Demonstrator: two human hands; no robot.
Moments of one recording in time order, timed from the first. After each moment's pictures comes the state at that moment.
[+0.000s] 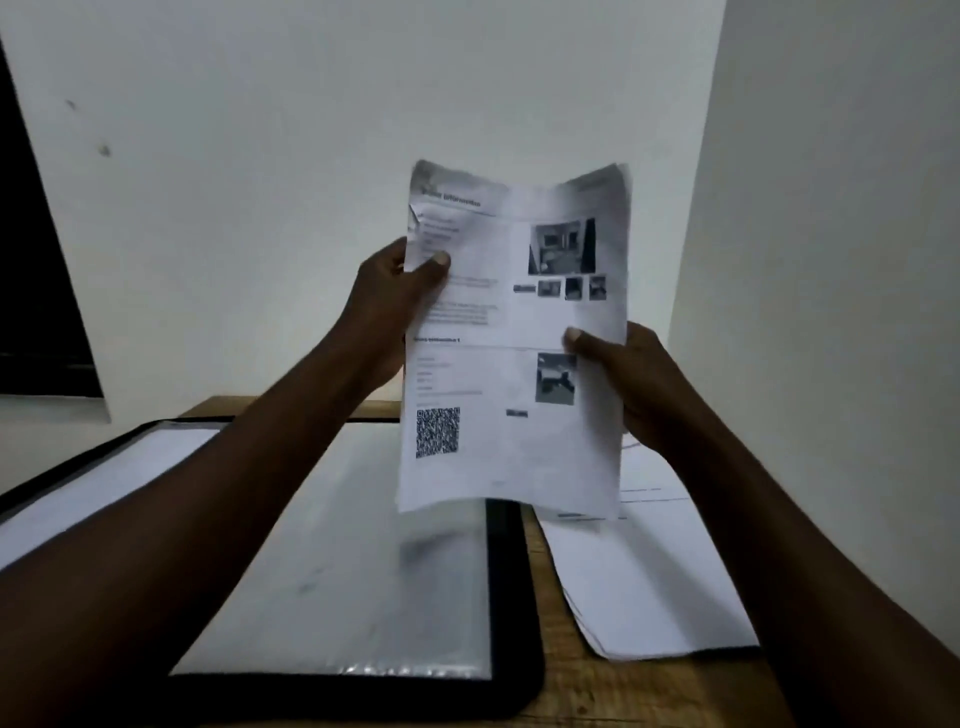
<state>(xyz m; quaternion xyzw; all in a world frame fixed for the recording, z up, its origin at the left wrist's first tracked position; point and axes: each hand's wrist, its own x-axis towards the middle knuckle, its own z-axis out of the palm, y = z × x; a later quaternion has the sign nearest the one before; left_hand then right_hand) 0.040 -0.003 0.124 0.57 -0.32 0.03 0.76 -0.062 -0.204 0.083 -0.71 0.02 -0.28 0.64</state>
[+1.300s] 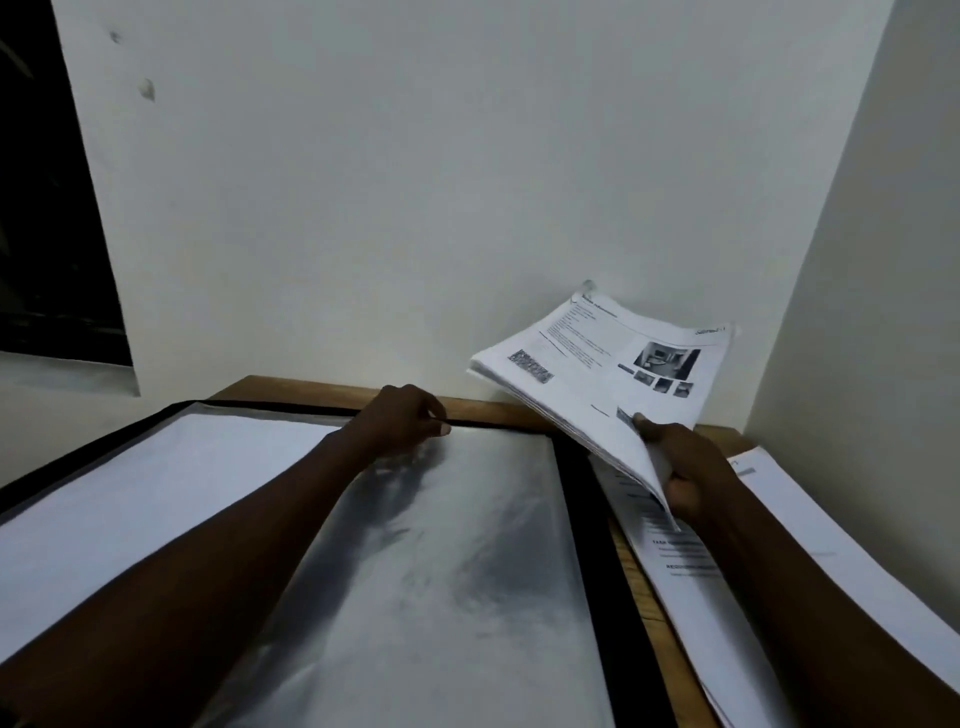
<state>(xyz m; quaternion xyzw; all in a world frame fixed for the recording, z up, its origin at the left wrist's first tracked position) 0.183 0.048 -0.003 0.92 -0.26 0.03 0.28 0.063 -0.241 -0.021 -0.55 0.24 -0.17 0.78</state>
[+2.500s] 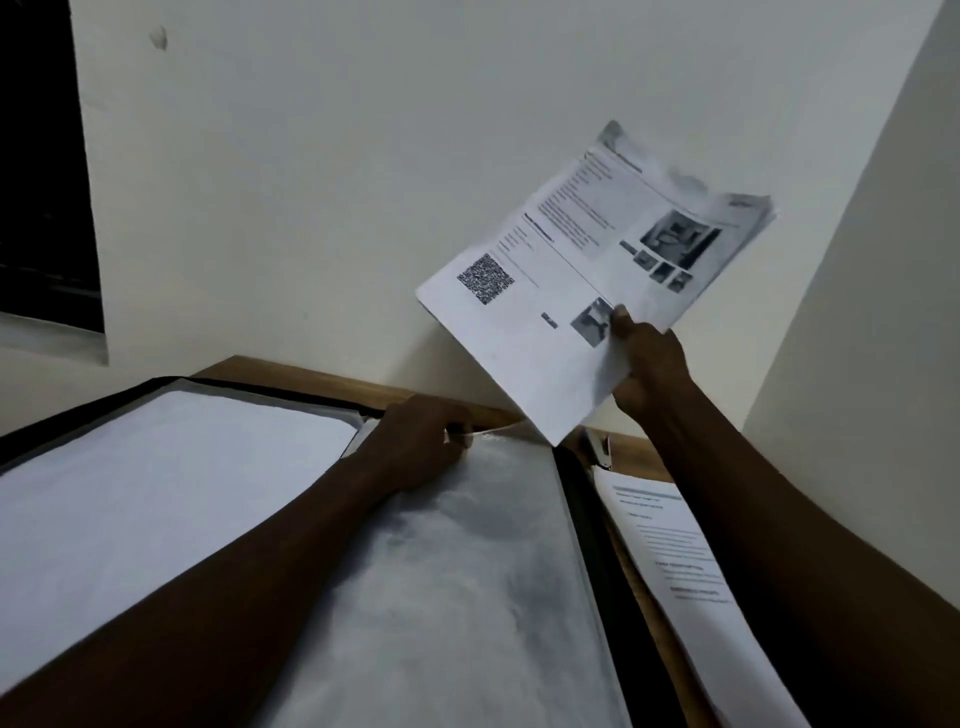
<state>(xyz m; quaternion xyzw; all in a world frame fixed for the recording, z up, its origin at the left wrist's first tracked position) 0.175 0.043 -0.029 0.86 -0.38 0.15 0.30 0.100 -0.170 0.083 -0.59 0.15 -0.35 0.71</state>
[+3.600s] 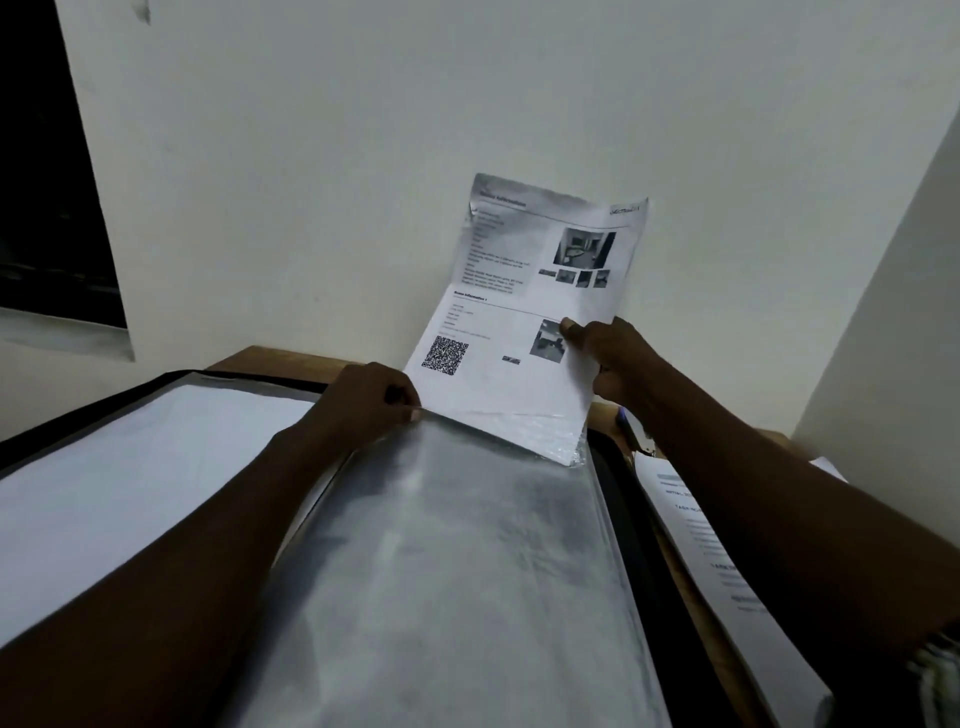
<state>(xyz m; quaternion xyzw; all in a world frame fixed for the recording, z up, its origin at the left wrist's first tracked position) 0.216 0.092 -0.025 0.90 -0.25 0.11 0.33 0.173 -0.168 0.048 -0.74 0.20 -0.19 0.62</state>
